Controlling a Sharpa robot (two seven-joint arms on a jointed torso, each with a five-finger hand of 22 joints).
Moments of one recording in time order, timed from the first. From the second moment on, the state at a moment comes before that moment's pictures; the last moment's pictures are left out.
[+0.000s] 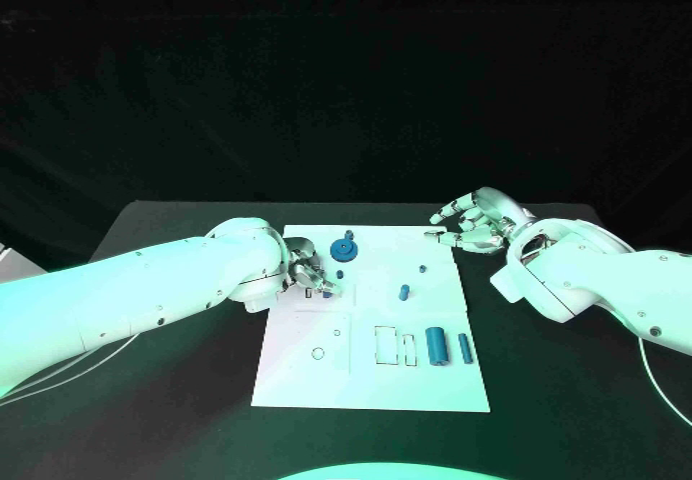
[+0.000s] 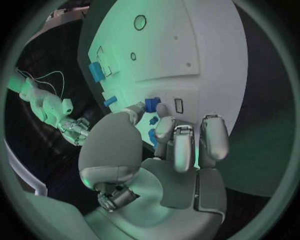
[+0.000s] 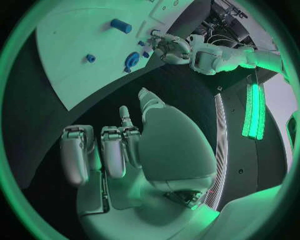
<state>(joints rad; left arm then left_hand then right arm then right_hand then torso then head) 1.23 -0.66 -0.06 1.38 -1.08 0.09 -0.57 1.10 -0.15 0.43 0.29 0.07 0.90 0.02 0.82 0.88 1.32 -0.05 1.29 1.04 1.47 -0.09 1.55 1.31 0.08 1.33 0.03 1.43 1.24 1.31 -0.90 -0.14 1.62 -0.94 -0.52 -0.20 1.40 -0.15 0.14 0.29 0.23 0.91 0.16 0.14 0.35 1.47 0.07 1.51 1.31 1.47 0.00 1.55 1.31 0.01 1.47 0.10 1.50 1.31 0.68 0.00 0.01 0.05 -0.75</state>
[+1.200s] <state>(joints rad) 1.23 -0.67 -0.06 1.38 -1.01 0.09 -0.55 1.26 -0.12 0.48 0.30 0.07 0.88 0.05 0.71 0.84 1.28 -0.02 1.27 1.00 1.47 -0.08 1.54 1.31 0.08 1.31 0.05 1.41 1.21 1.31 -0.90 -0.14 1.62 -0.94 -0.52 -0.20 1.39 -0.15 0.14 0.29 0.23 0.91 0.16 0.14 0.35 1.47 0.07 1.51 1.31 1.47 0.00 1.55 1.31 0.01 1.47 0.10 1.50 1.31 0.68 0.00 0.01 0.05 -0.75</state>
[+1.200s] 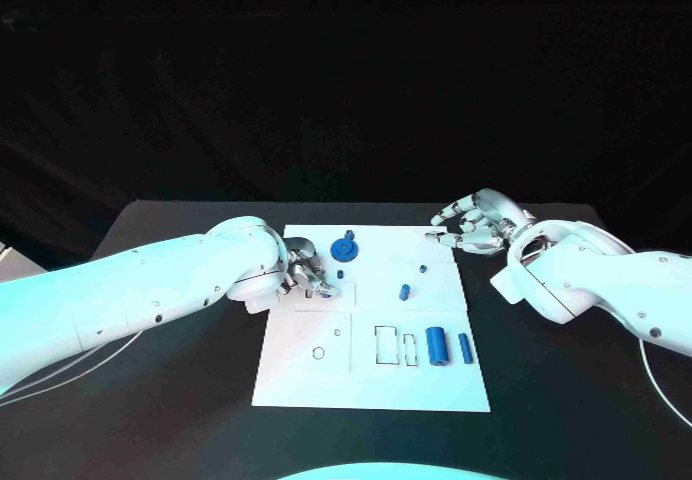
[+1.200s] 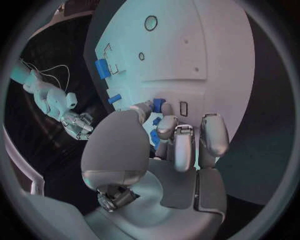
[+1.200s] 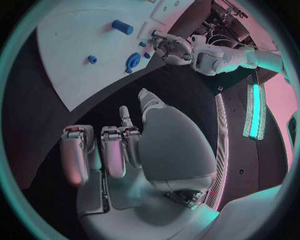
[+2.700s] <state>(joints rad) 1.25 -0.66 -0.04 1.38 -0.94 0.13 -0.55 1.26 -0.19 0.69 0.32 0.08 0.86 0.07 0.68 0.88 1.27 -0.01 1.25 0.99 1.47 -0.07 1.54 1.31 0.08 1.30 0.05 1.41 1.22 1.30 -0.89 -0.14 1.61 -0.94 -0.52 -0.20 1.39 -0.14 0.14 0.29 0.23 0.91 0.16 0.14 0.35 1.47 0.07 1.51 1.31 1.47 0.00 1.55 1.31 0.01 1.47 0.10 1.50 1.31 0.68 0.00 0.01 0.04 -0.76</state>
